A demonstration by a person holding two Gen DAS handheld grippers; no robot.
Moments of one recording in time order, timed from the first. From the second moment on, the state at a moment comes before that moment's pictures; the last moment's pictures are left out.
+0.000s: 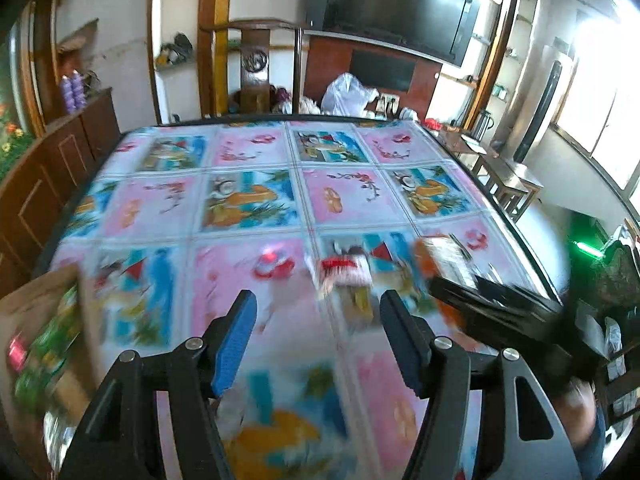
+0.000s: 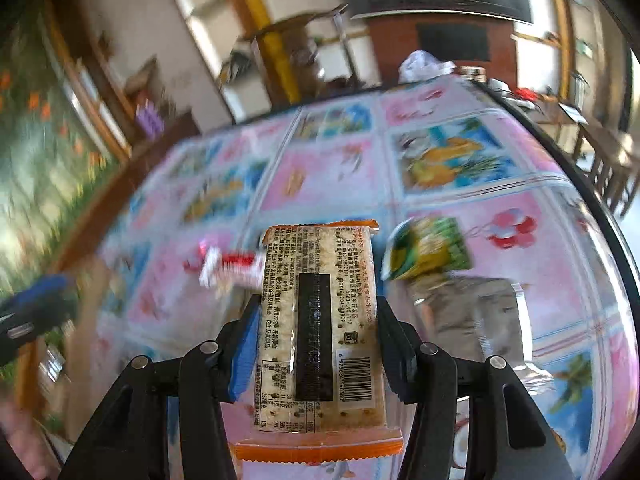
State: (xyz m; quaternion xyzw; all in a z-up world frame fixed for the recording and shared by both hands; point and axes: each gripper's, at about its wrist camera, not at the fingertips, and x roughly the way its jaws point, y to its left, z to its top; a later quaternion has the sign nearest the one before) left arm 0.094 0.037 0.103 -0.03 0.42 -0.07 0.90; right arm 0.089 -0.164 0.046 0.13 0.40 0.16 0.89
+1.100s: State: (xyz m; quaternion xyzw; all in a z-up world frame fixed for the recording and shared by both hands) left arm 0.171 -0.024 0.015 0.03 0.51 -0.06 0.86; right arm 0.087 -0.183 0.065 0.19 0.38 0.15 0.89
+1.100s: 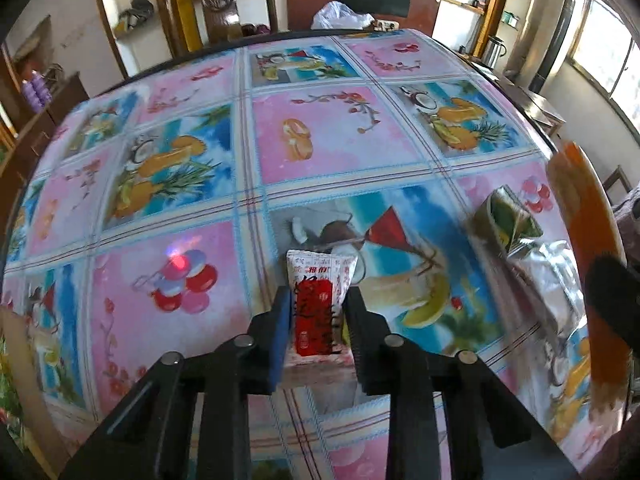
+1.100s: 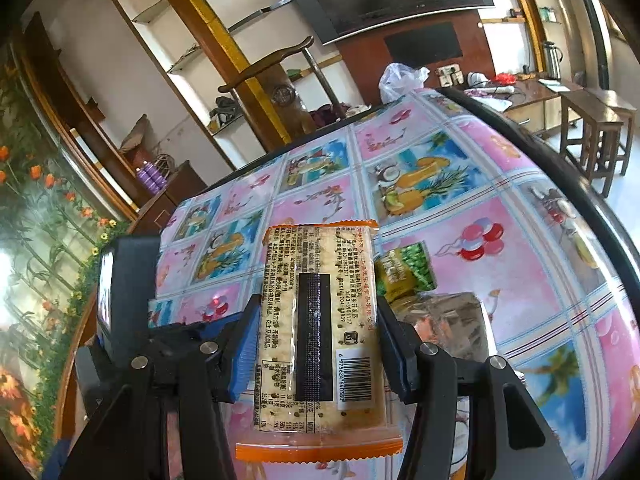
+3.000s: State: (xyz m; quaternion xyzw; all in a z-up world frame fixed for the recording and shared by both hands) left arm 0.042 0.033 0.048 0.03 0.34 0.04 0.94; right arm 0.059 -0.088 0.042 0.04 0.40 0.22 0.89
